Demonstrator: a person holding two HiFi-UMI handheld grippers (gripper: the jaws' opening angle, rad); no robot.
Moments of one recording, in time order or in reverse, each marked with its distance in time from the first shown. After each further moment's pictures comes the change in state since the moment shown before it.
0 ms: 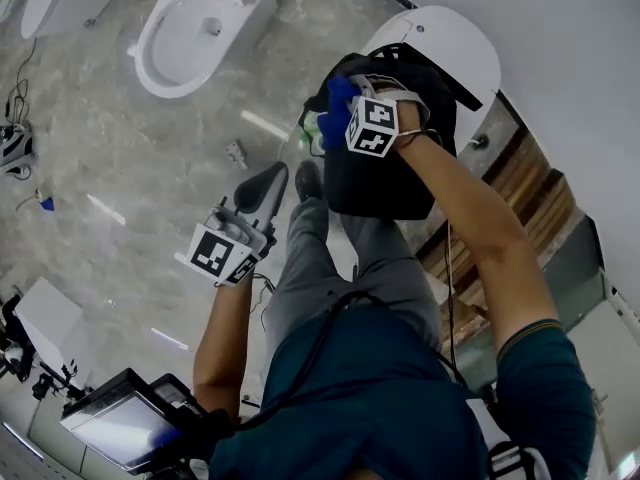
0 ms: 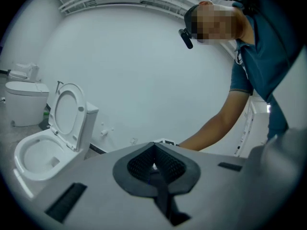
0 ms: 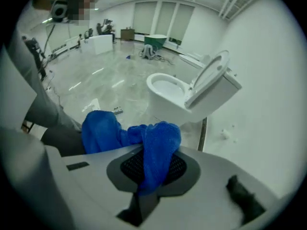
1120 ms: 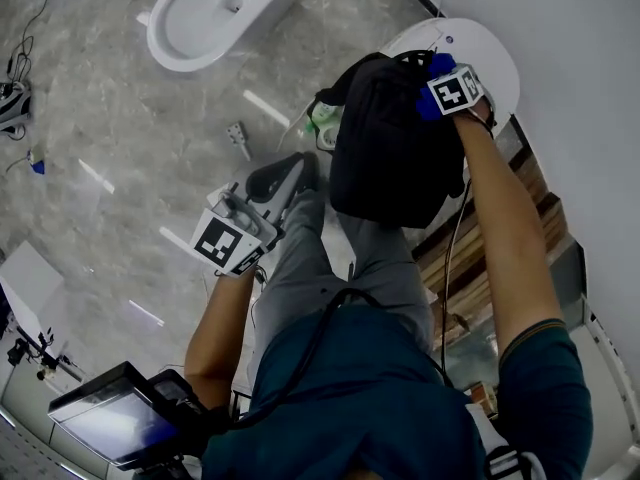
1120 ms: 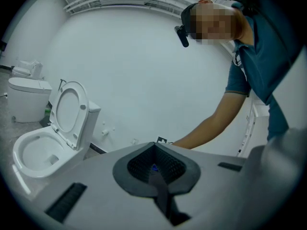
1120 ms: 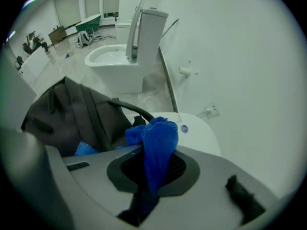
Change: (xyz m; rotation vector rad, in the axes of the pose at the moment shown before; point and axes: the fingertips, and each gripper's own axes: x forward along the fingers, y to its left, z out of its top) left arm 0.006 0.024 0.006 -0.052 -0.026 0.032; right arm 0.012 -0.115 -0.186 0.594 0.334 -0.171
